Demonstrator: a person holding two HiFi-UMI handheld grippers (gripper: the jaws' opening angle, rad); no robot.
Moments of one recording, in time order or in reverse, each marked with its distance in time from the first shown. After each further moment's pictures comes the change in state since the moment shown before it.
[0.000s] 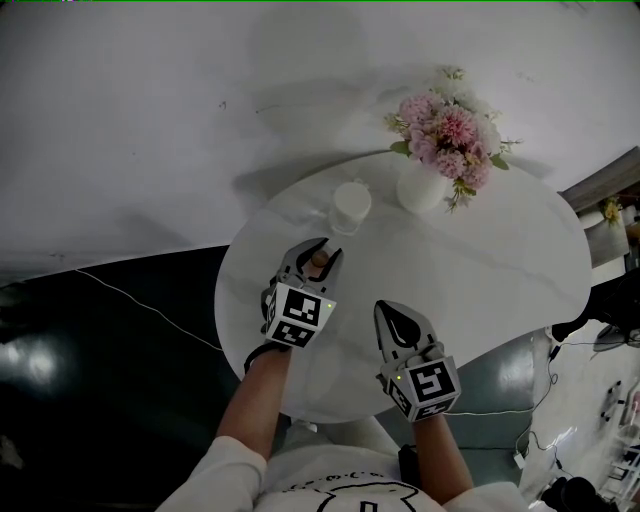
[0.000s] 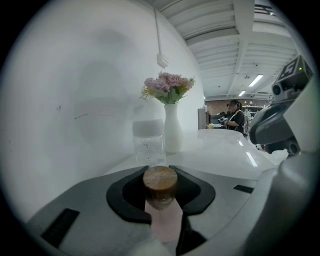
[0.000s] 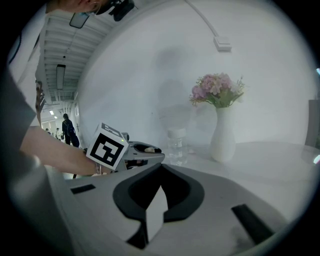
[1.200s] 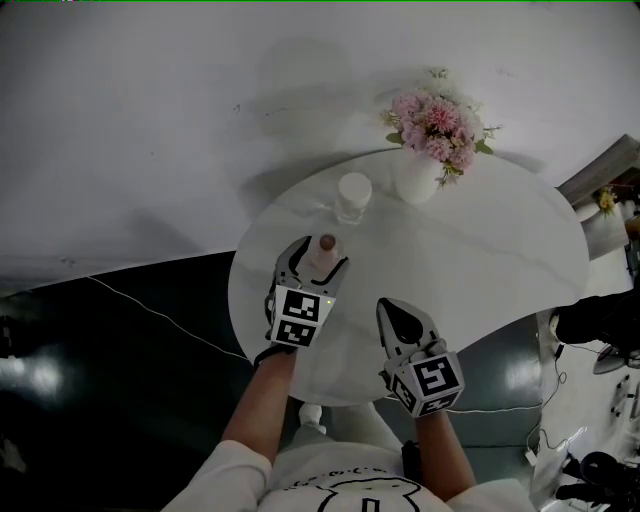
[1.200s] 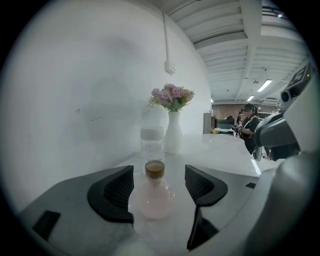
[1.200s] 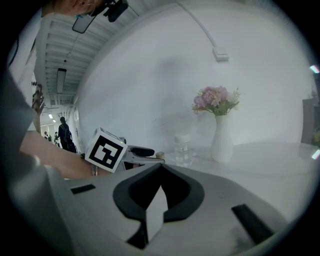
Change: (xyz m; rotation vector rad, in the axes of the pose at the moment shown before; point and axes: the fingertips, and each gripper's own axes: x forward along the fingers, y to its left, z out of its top) left arm -0.052 -0.005 0.003 -0.069 -0.009 0.067; right arm -0.037 0.033 0.007 0.022 -0.054 -0.013
